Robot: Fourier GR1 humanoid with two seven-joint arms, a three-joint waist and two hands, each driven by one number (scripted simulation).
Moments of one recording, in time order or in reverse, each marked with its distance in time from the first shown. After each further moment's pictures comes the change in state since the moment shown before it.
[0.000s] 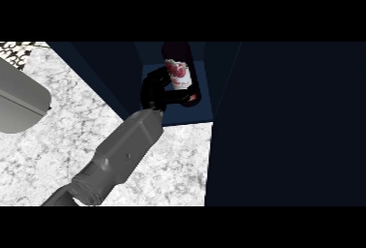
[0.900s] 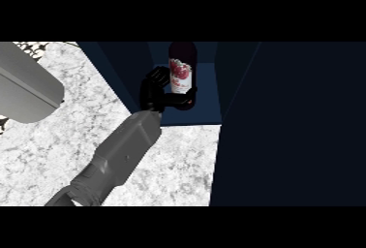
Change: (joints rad) left arm 0.023 0.000 0.066 -0.015 -0.104 -0.028 0.002; right arm 0.028 -0.017 -0.048 -0.067 -0.007 -0.031 0.061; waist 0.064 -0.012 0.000
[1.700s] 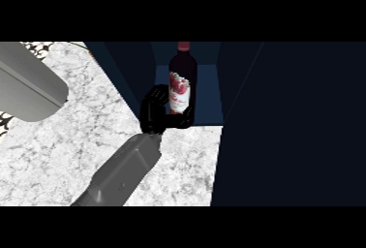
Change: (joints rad) left arm 0.236 0.000 -0.046 -0.255 -0.028 -0.008 -0.098; right arm -0.006 0.007 0.018 -0.026 0.021 -0.018 0.038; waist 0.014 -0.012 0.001
